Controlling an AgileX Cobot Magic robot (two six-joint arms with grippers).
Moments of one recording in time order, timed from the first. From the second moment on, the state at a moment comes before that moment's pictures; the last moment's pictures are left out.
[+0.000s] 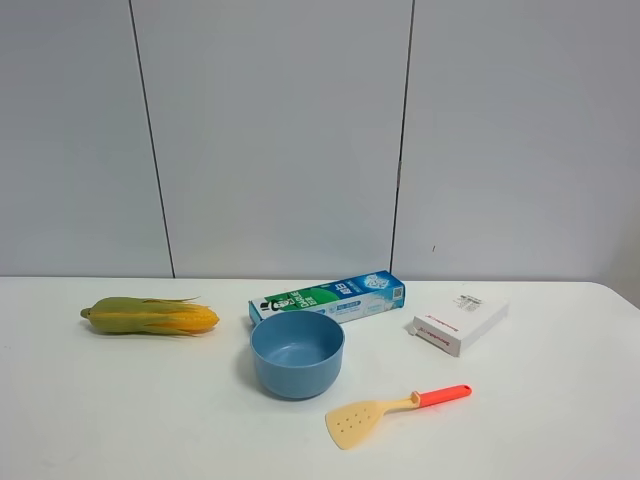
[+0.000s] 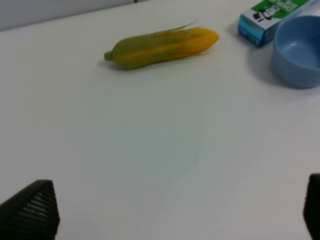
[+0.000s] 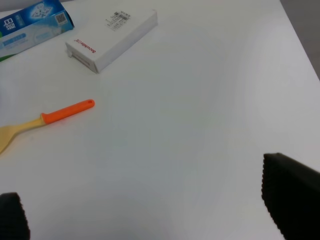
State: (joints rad) left arm 0.12 0.35 -0.72 -0.30 1.05 0.41; right arm 0.02 0.00 -0.50 0.08 1.07 -0.01
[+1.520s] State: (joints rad) left arm -0.71 1.65 -1.45 -0.06 0.84 0.51; right arm 0.02 0.00 -0.50 0.08 1.07 -0.01
